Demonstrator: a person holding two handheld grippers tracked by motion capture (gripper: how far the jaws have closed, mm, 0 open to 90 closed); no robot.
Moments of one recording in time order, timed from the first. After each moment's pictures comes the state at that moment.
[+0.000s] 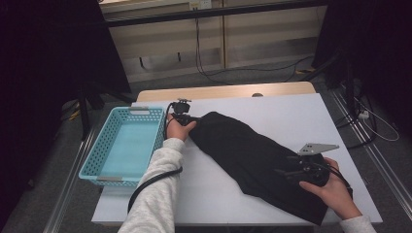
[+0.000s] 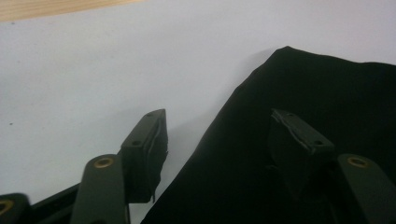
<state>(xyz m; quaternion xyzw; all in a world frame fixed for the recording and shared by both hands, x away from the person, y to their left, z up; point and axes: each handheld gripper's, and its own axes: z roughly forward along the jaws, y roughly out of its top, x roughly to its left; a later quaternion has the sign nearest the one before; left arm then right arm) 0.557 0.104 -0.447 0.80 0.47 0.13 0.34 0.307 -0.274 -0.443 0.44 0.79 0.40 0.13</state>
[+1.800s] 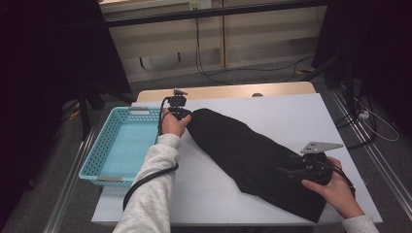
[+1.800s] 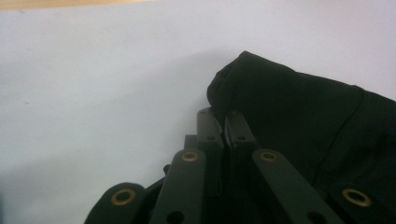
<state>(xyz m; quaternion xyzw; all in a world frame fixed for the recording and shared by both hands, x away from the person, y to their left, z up) 0.553 0.113 -0.405 0.79 0.51 0.08 0.33 0.308 -0.281 -0.441 0.45 0.78 0.41 0.13</state>
